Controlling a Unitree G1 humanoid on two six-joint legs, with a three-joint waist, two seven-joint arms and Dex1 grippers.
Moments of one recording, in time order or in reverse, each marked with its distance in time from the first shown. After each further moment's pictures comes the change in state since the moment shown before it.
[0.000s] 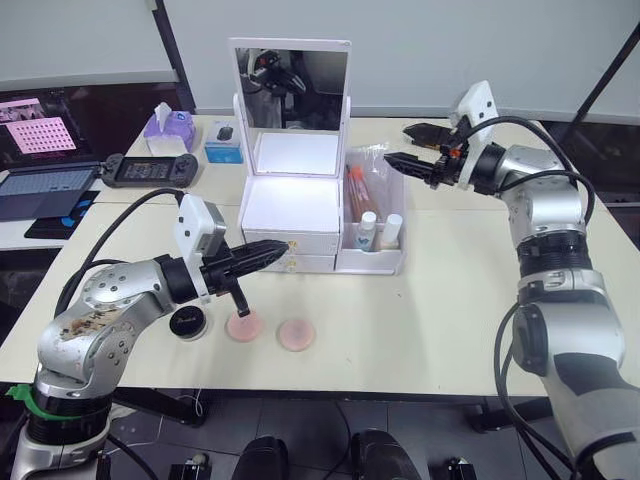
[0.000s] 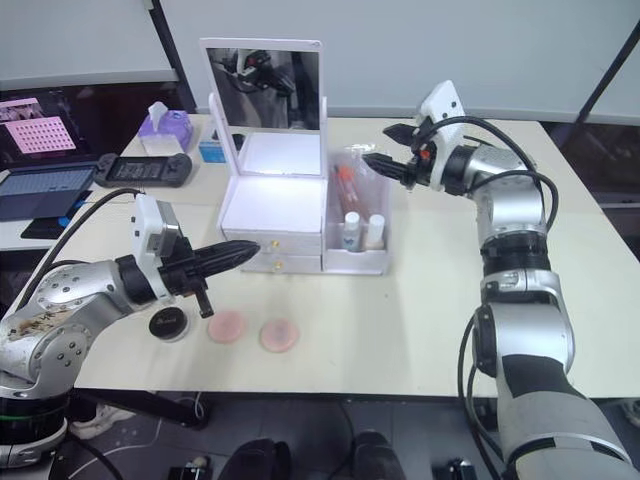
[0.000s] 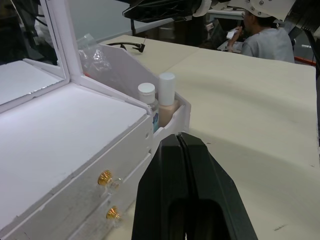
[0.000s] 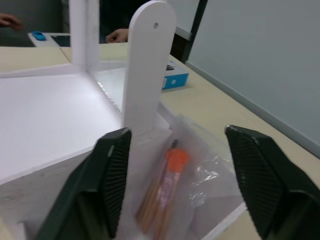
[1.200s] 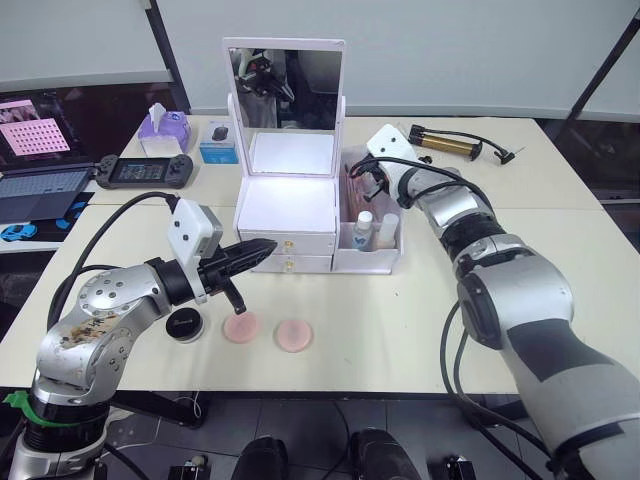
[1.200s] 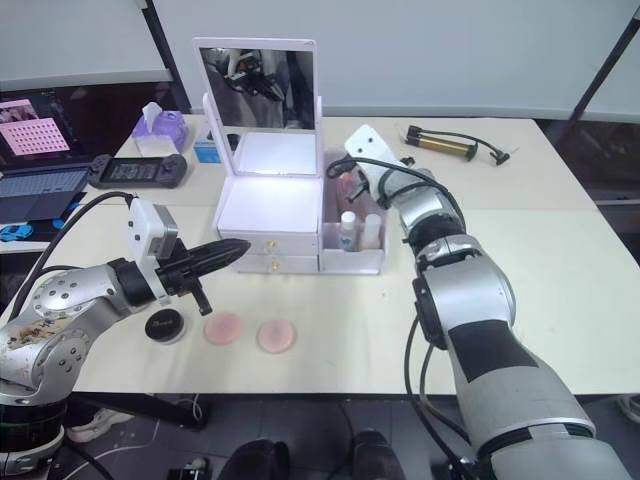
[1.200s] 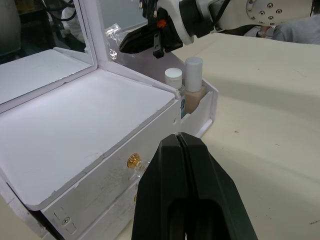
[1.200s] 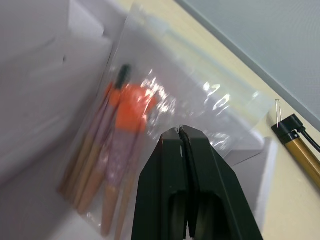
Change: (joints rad) left arm 0.055 0.011 0.016 -0.028 0.056 -0.006 0.060; right arm -0.256 0.212 0.094 0.618 -0.289 -0.127 -0.526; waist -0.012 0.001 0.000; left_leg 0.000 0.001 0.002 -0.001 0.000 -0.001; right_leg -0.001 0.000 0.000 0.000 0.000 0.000
